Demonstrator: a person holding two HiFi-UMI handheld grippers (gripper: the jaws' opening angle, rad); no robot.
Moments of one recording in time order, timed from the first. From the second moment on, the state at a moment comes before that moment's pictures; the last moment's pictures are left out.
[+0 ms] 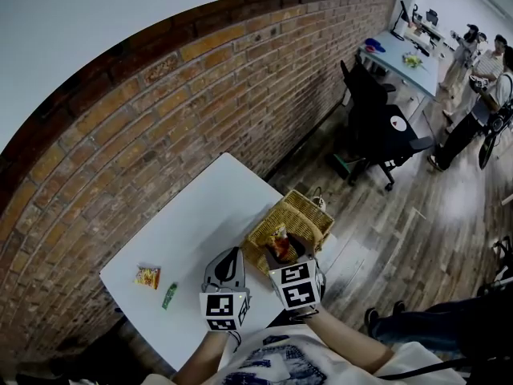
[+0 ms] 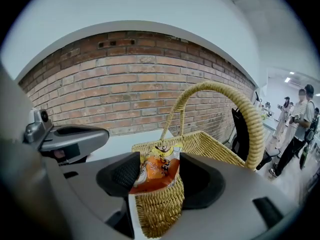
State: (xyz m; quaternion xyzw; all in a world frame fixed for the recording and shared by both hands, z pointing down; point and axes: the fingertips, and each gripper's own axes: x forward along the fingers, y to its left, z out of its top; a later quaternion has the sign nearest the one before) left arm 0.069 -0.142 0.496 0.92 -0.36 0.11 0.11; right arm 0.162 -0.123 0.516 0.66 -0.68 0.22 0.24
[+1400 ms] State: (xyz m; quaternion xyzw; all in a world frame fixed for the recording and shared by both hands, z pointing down) left arm 0.002 -0.135 0.483 0.89 -0.44 0.10 0.10; right arm 0.139 -0.130 0.467 0.66 -0.71 0.13 0.19
